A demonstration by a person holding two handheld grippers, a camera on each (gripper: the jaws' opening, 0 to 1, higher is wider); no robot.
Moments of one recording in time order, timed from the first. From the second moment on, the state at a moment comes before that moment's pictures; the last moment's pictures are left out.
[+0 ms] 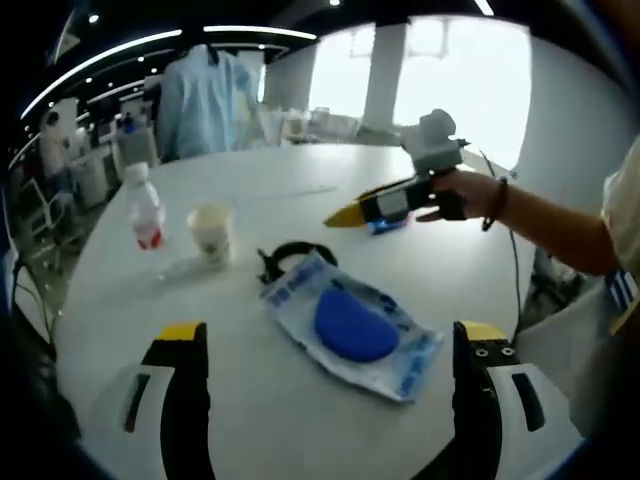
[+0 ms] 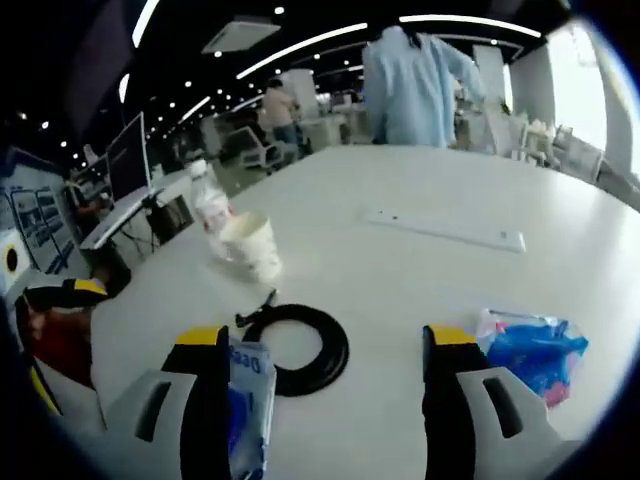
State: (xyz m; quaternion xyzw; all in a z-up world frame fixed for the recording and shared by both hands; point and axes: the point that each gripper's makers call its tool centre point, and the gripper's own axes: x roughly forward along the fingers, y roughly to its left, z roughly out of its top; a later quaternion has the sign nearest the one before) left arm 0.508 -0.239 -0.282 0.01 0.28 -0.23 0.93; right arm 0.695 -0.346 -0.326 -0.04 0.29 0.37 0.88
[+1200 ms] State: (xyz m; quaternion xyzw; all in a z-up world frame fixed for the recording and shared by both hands) left arm 0.507 -0.238 -0.286 0.00 0.30 -0.23 0.93; right arm 0.721 -0.330 -0.382 -0.05 0.33 0.29 0.90
